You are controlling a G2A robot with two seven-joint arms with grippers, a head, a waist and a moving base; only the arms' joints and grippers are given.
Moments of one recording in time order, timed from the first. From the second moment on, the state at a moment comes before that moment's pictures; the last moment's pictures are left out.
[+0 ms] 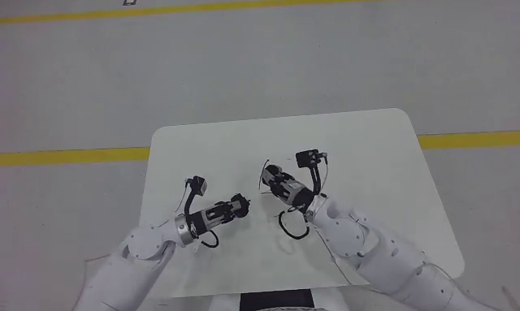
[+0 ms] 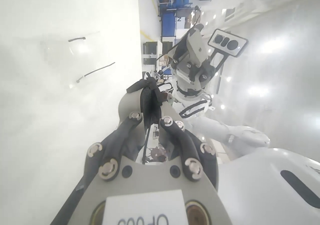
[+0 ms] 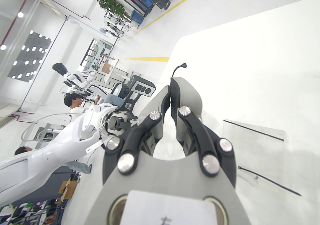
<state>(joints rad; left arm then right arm) 1.60 -0.96 -1.15 -1.62 -0.40 -0.34 -0.70 -1.35 -1.03 0.76 -1.83 -0.30 0.06 0.07</state>
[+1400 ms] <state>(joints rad) 1.60 -0.98 -1.14 -1.61 -0.39 -0.34 -0.66 -1.42 -1.10 0.77 -1.81 -0.31 0.03 0.03</state>
